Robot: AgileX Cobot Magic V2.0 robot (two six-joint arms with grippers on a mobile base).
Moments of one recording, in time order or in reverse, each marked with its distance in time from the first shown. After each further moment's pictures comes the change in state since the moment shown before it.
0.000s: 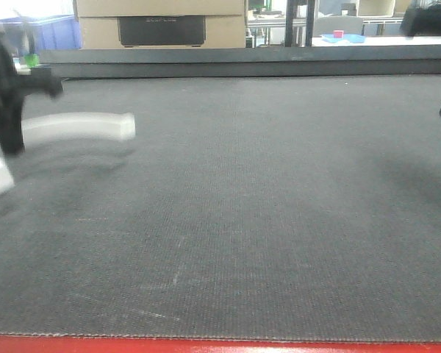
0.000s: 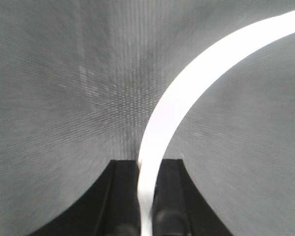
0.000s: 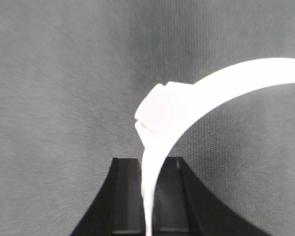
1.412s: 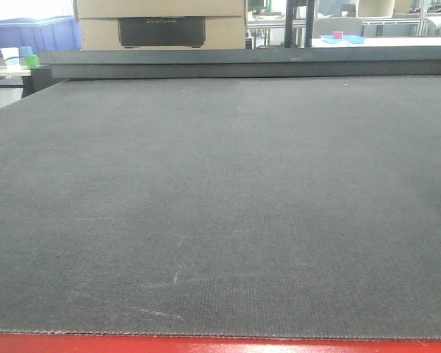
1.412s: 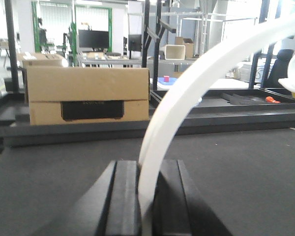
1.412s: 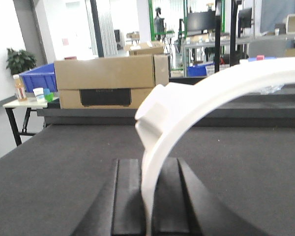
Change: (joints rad) left arm -0.162 -1.289 0.809 0.038 -0.936 0.000; right arm 0.000 -0.924 0.387 0.000 -0.676 -0.185
